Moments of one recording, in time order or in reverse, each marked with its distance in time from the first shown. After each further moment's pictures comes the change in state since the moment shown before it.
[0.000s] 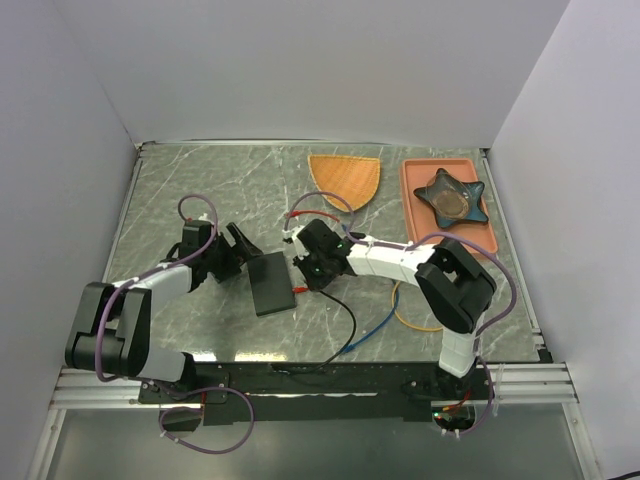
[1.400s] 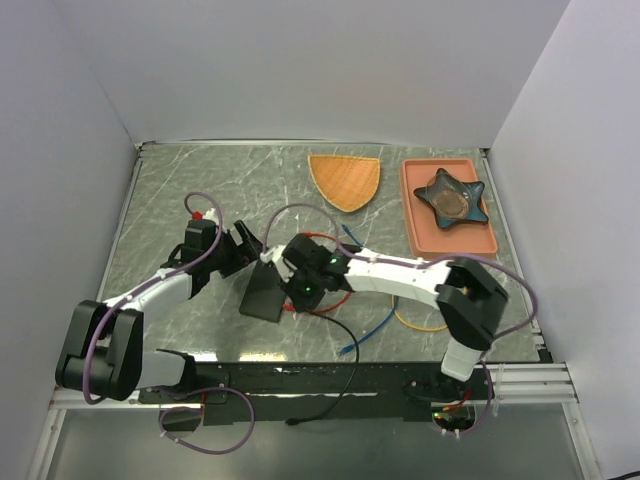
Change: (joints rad) left arm -0.074 -0.105 -0.006 0.009 0.006 0.034; right arm 0.168 -0.078 0.050 -0.158 -0.101 -0.043
